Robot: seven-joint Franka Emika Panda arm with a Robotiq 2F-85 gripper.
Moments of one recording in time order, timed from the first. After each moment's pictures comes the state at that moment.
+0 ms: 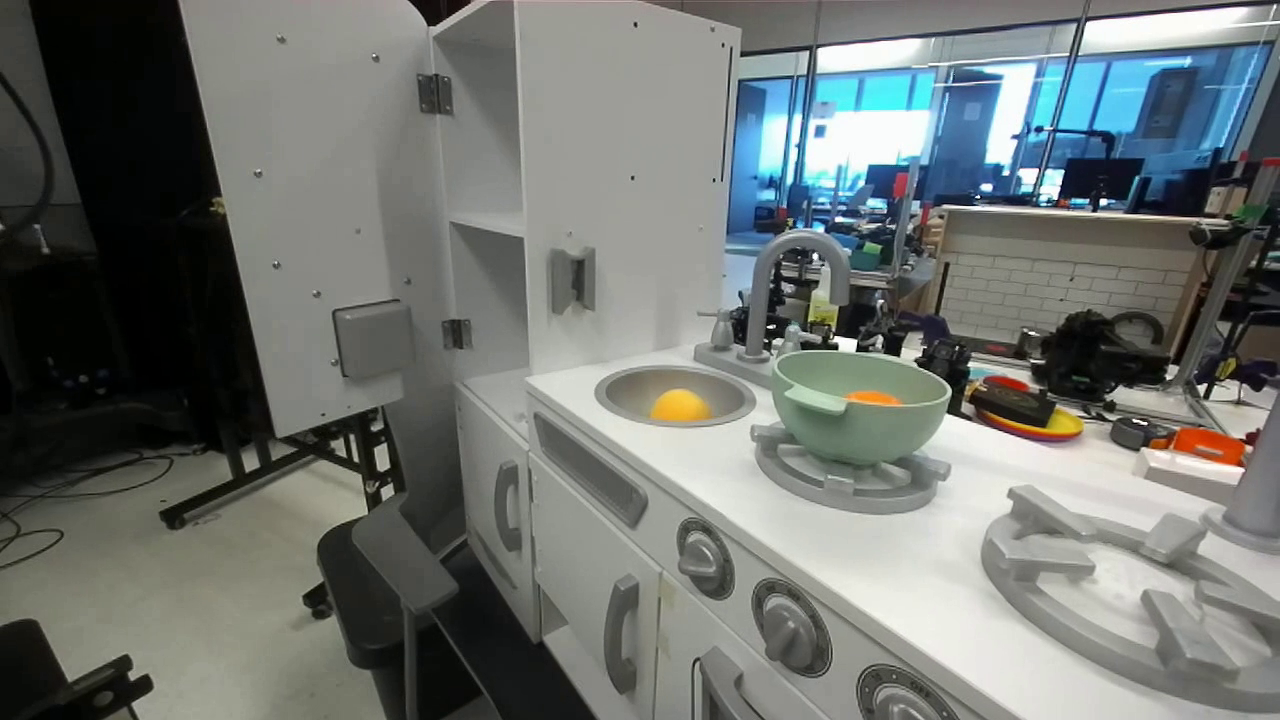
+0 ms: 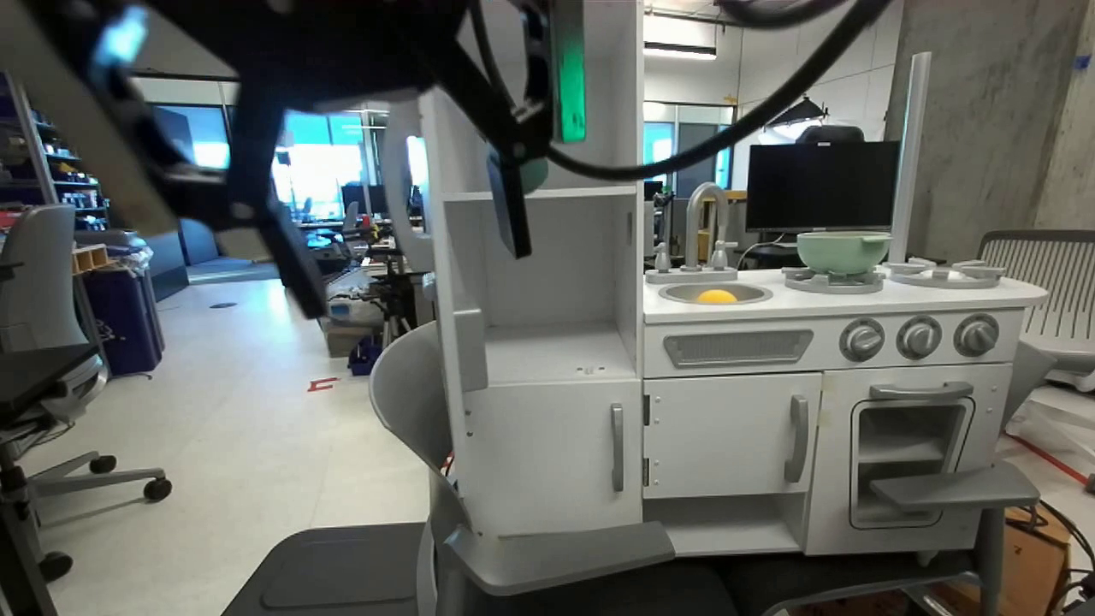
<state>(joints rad) 0.53 0.09 0.42 -2.16 -0.59 2.23 1.21</state>
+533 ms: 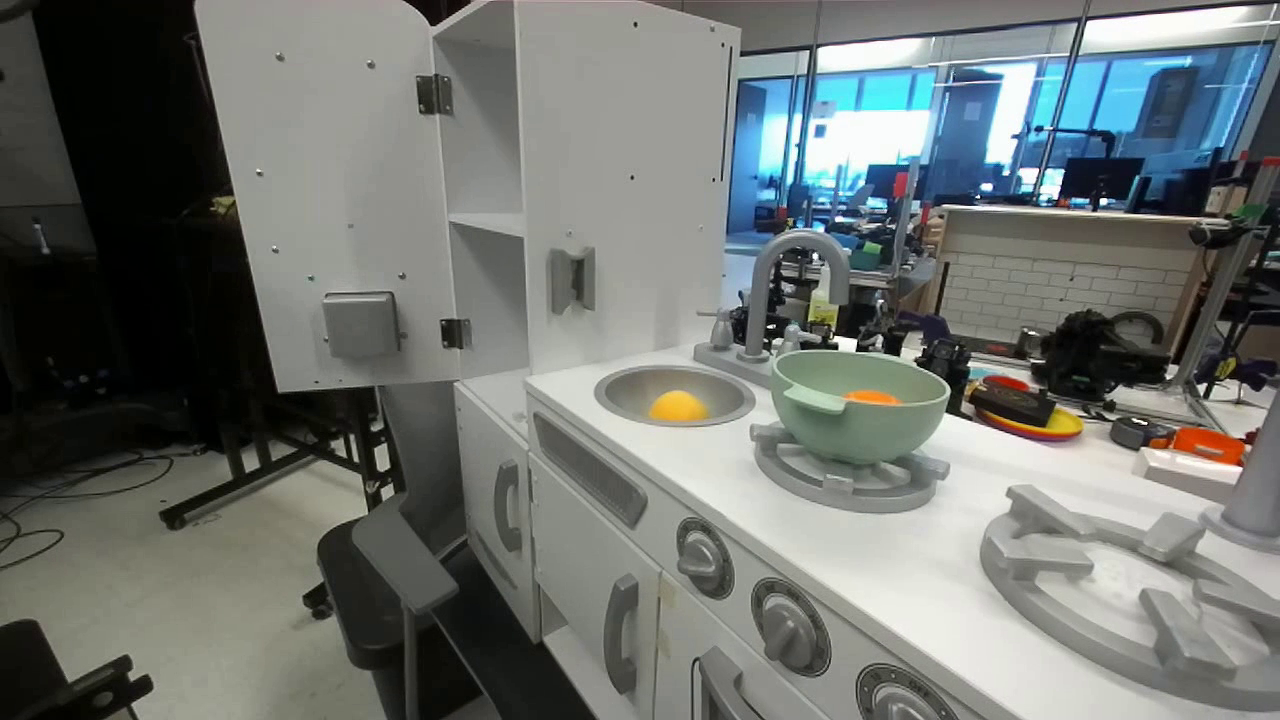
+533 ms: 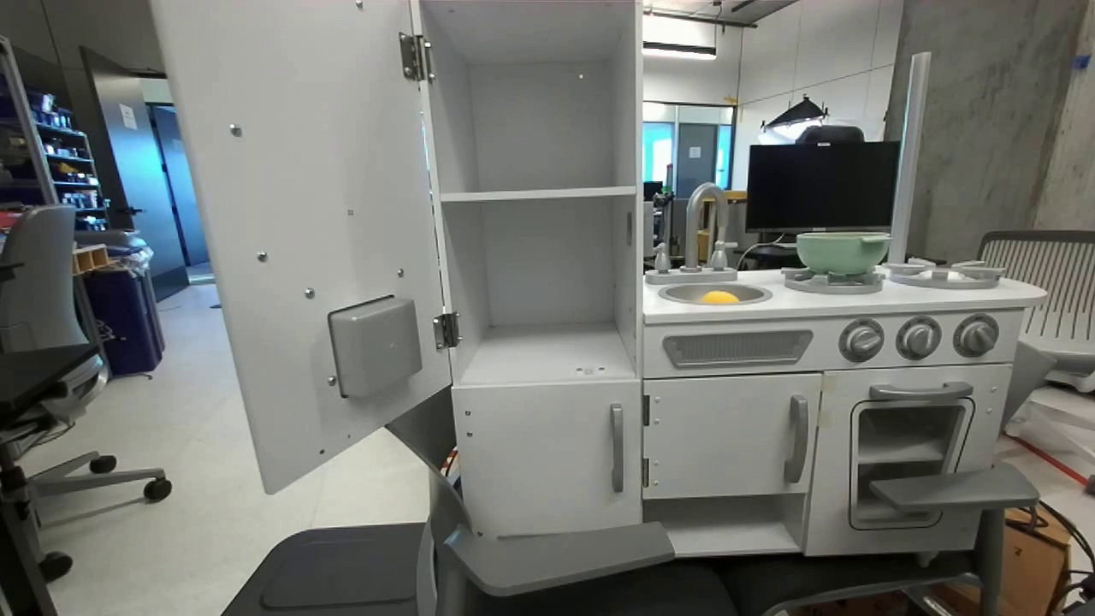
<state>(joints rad) 0.42 -0.22 0.39 -2.20 -0.44 1.95 0.90</state>
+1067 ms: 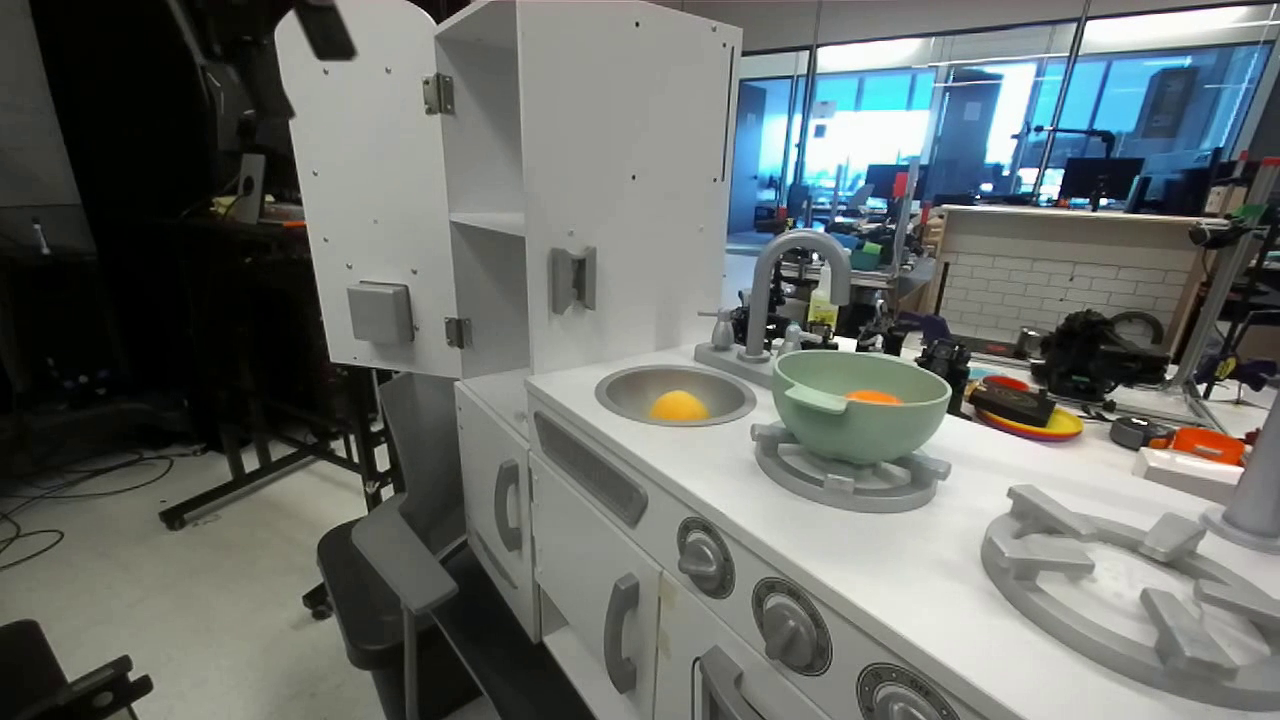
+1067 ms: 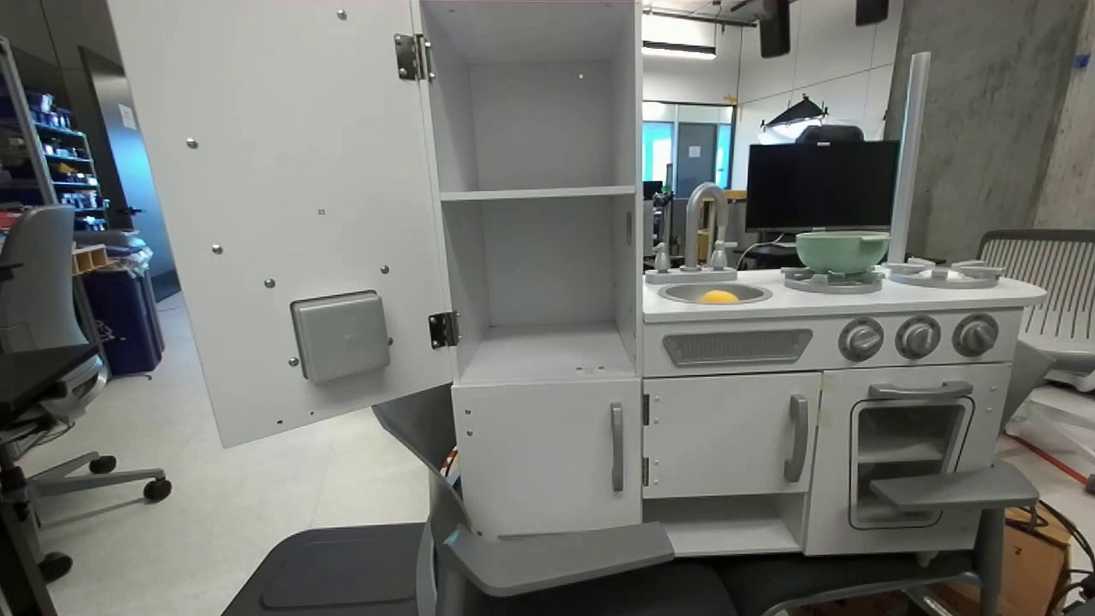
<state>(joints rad) 0.15 -0.17 0.16 -2.12 -0.36 1.99 0.42</state>
